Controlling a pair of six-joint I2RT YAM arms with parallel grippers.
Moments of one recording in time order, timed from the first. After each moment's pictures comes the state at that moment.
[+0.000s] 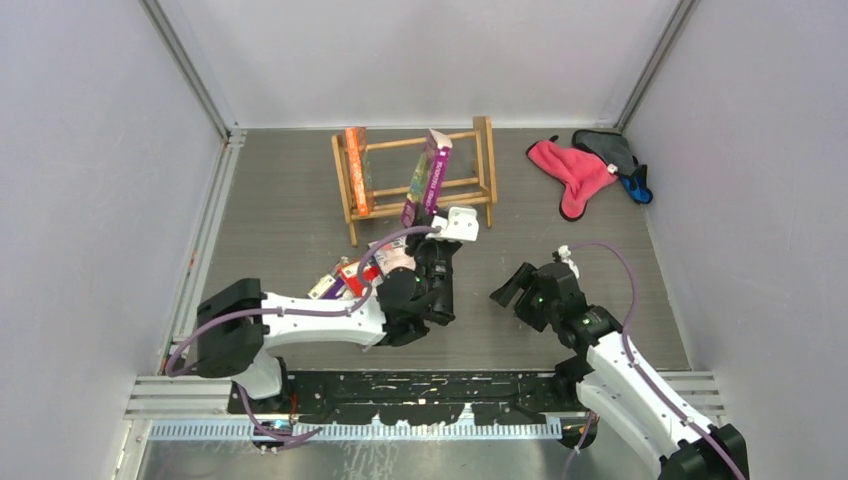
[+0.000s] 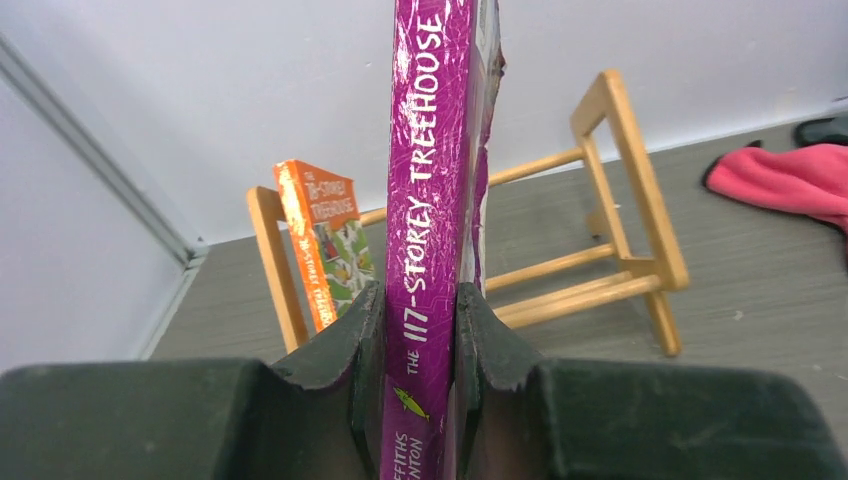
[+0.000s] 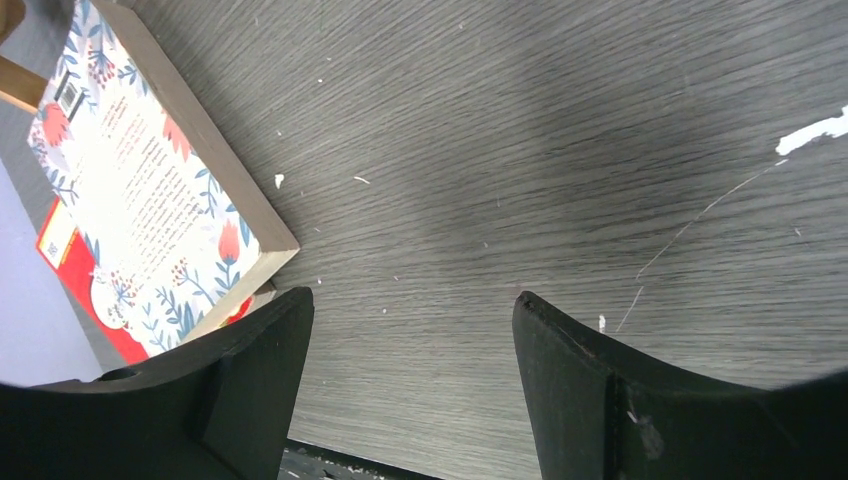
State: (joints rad) left arm -1.35 1.60 1.08 1.13 -1.28 0.81; right arm 0.39 0.66 0.34 -0.46 -0.03 0.96
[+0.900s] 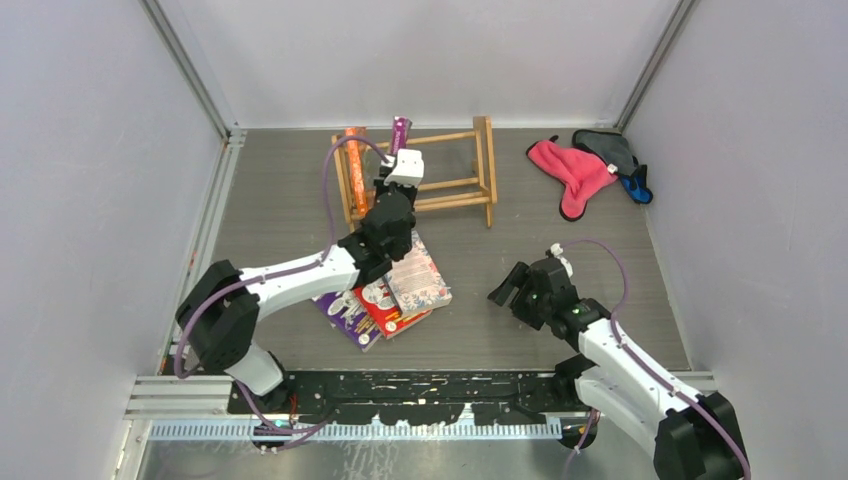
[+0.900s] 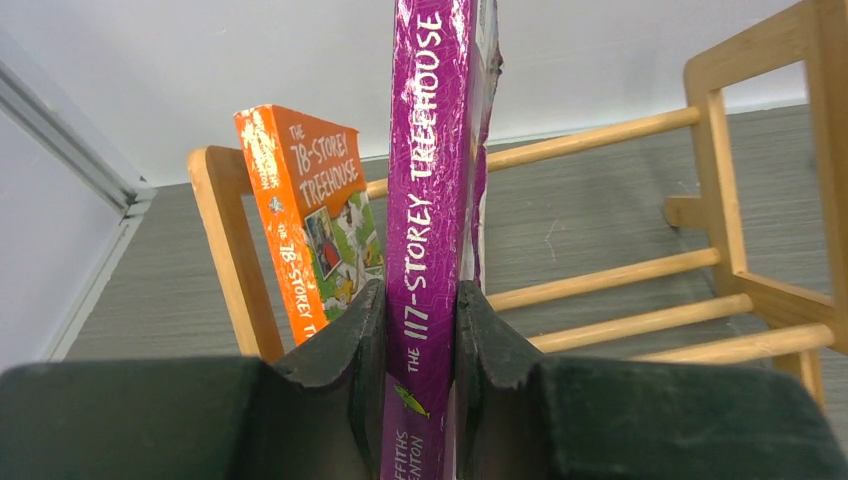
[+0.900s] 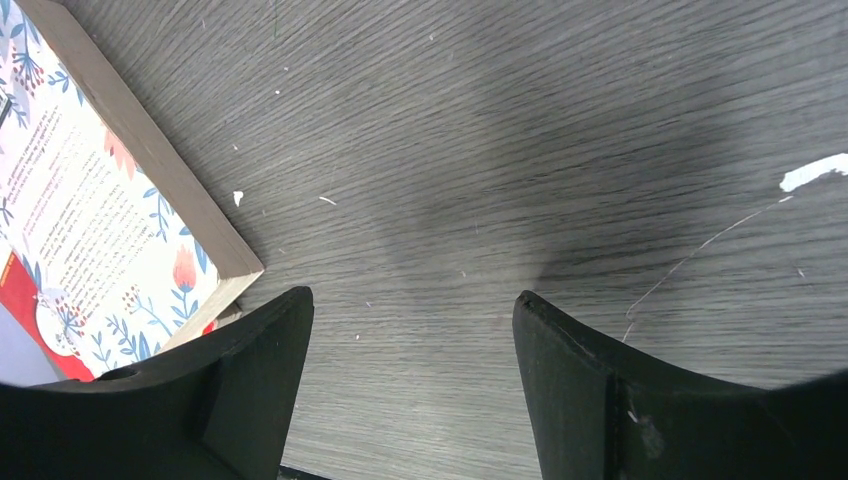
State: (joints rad) left arm -0.89 1.56 1.05 0.54 -0.92 0.18; right arm 0.39 0.81 0.33 -0.37 -0.02 0.93
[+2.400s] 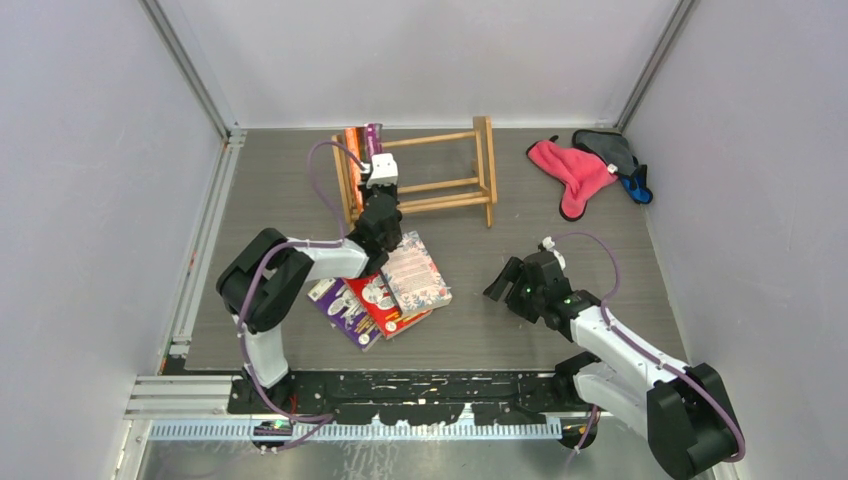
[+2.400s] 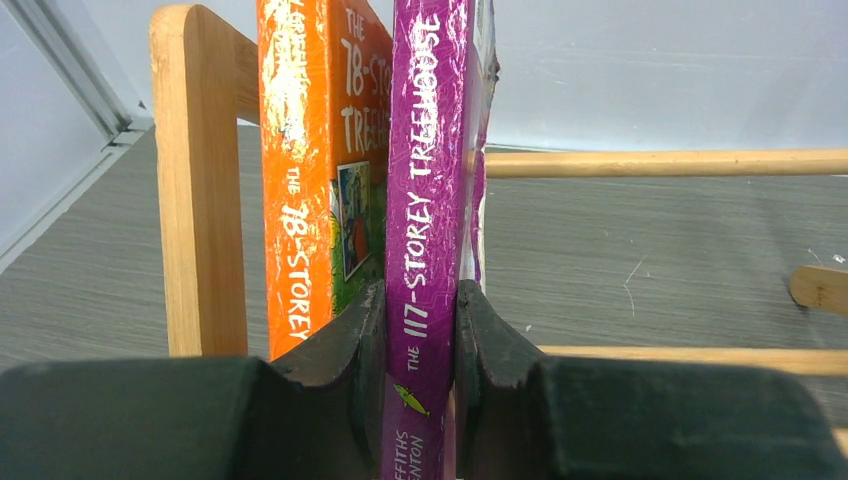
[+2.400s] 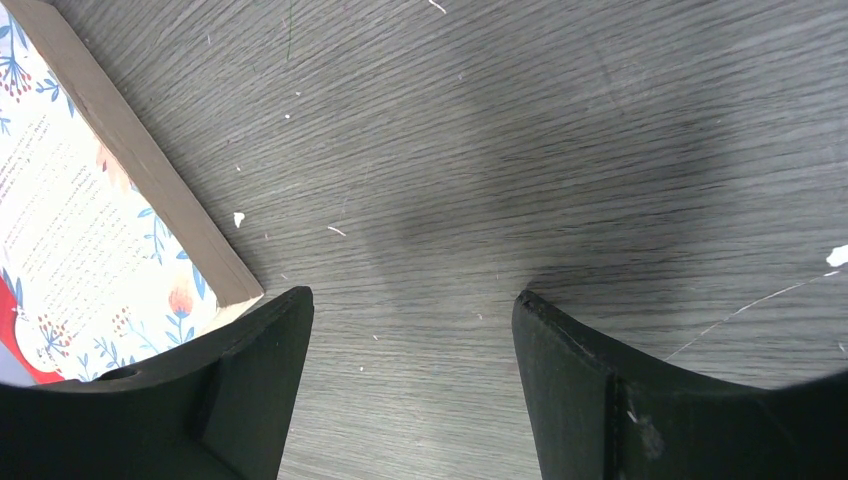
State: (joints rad) left arm -0.70 1.85 0.96 0.99 -0.90 0.10; right arm 0.39 0.96 0.35 -0.26 -0.03 0.88
